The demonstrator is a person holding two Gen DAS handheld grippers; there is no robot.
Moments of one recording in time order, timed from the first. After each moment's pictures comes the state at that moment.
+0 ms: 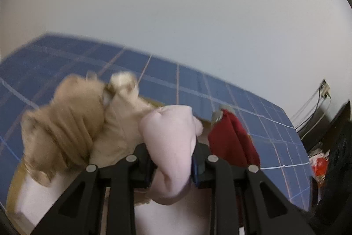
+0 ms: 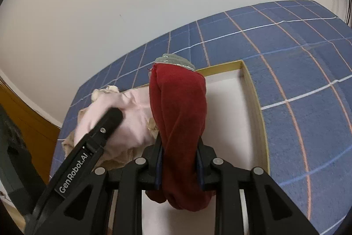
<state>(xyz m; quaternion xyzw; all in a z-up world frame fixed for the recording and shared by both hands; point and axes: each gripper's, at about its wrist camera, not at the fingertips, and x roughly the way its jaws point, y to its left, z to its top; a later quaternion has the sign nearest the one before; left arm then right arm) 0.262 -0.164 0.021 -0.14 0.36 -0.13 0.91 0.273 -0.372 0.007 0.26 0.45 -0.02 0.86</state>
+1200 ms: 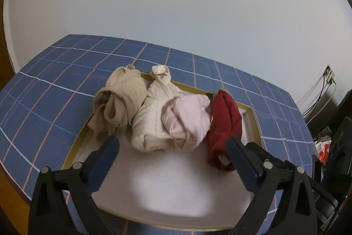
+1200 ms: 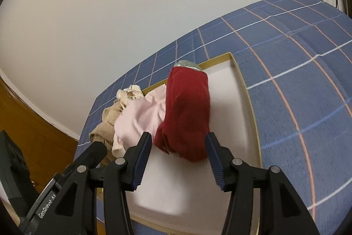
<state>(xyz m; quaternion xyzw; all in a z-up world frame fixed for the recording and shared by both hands) 0.195 -0.134 0.057 -0.09 0.38 -0.09 0.92 0.211 -0.378 0.020 0.31 0.40 -0.01 0.86</state>
